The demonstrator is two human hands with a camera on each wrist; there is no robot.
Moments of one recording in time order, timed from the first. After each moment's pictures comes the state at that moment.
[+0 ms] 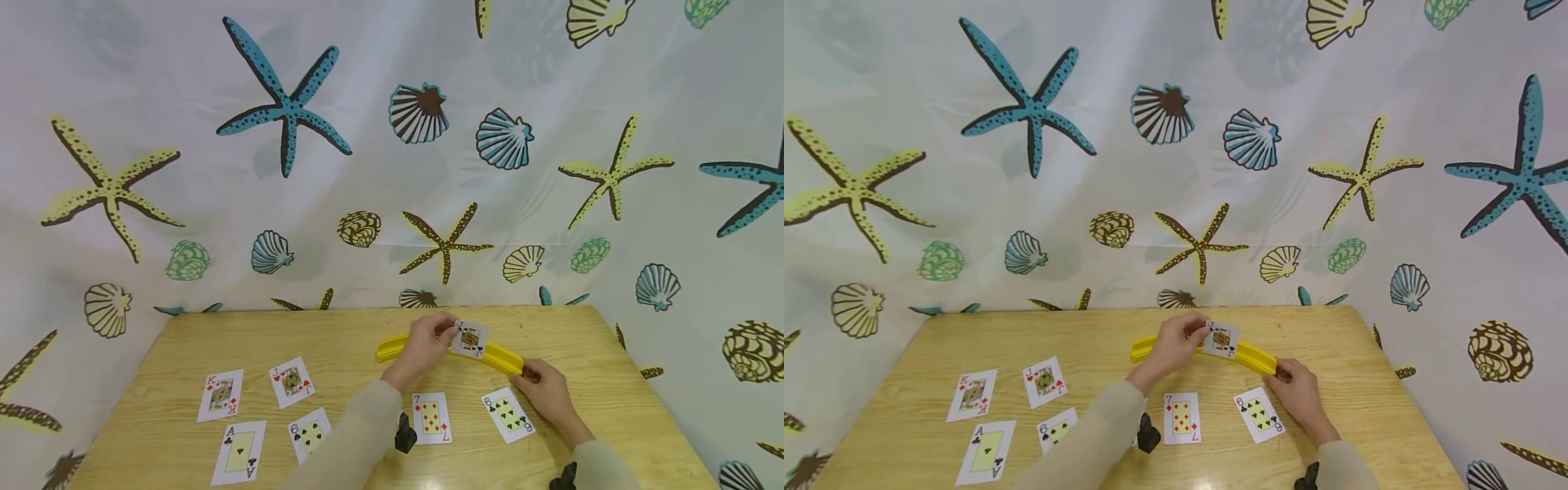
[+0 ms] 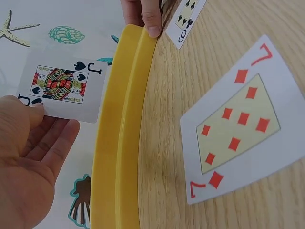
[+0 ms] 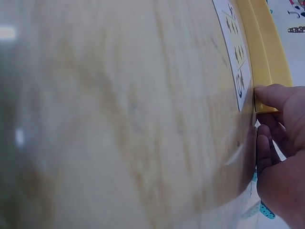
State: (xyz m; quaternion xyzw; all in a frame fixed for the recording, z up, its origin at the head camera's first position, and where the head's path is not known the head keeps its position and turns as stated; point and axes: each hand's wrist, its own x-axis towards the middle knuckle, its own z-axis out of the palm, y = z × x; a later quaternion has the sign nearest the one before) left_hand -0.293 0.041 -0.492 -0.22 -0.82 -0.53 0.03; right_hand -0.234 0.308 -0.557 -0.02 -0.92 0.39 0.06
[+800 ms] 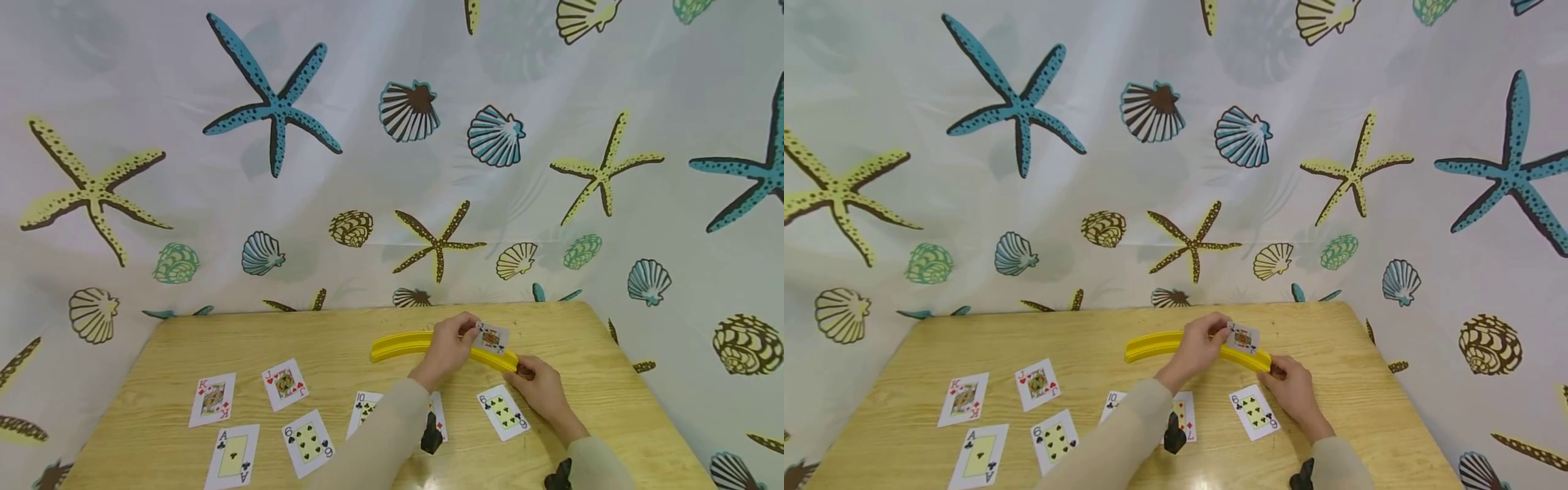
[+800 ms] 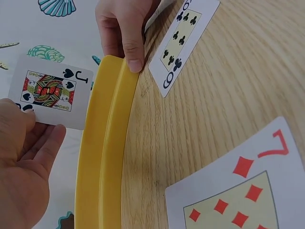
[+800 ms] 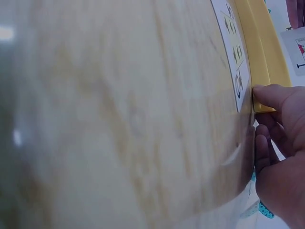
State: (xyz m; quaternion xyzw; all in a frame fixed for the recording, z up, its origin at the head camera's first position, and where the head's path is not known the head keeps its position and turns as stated) left_hand -0.293 0.092 -0.497 -0.22 -0.81 -0.54 0.00; right_hand -0.237 0.311 -0.559 -0.02 -0.91 0.40 0.06
